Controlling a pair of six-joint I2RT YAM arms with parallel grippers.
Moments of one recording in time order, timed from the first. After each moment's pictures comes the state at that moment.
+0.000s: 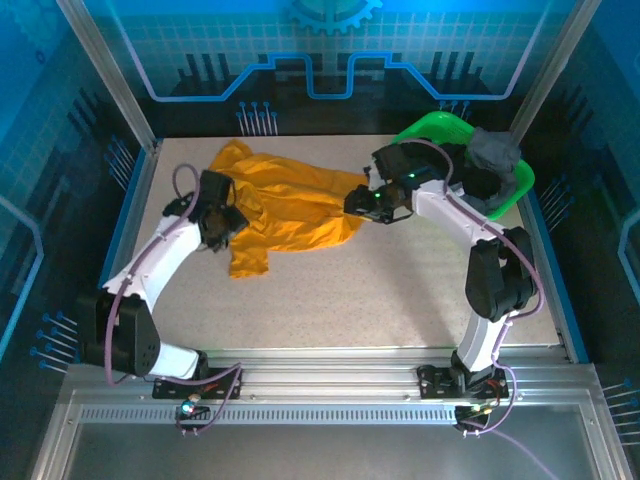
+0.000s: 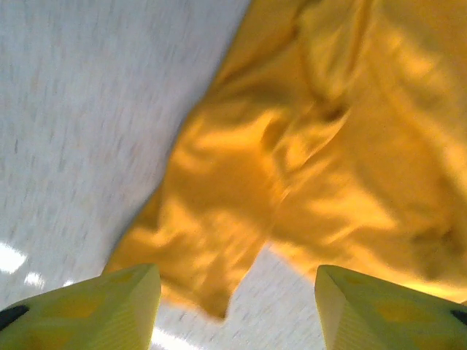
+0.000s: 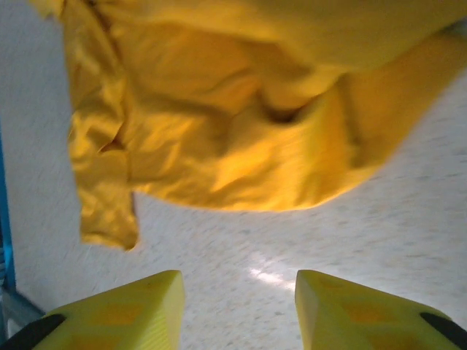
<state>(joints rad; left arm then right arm) -0.16 1.41 1.08 -0.80 -0.07 -0.93 0.39 1.80 1.48 -0.72 -0.35 0.56</state>
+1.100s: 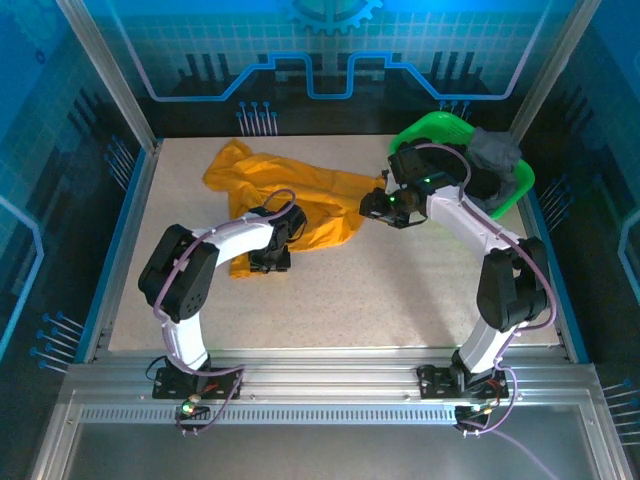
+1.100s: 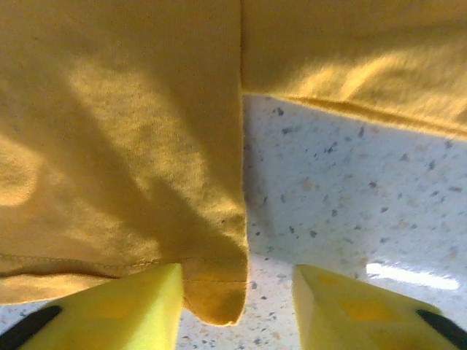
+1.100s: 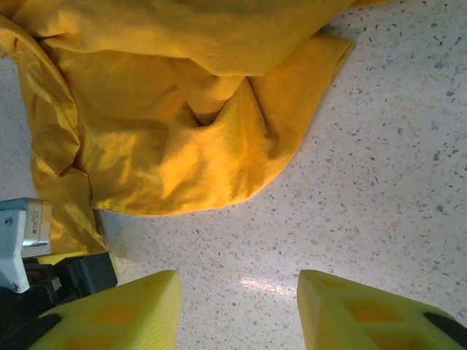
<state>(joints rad) -0.50 1.85 1.17 -0.88 -0.24 -0.66 0.34 1.71 1.38 -0.73 -0.30 0.59</state>
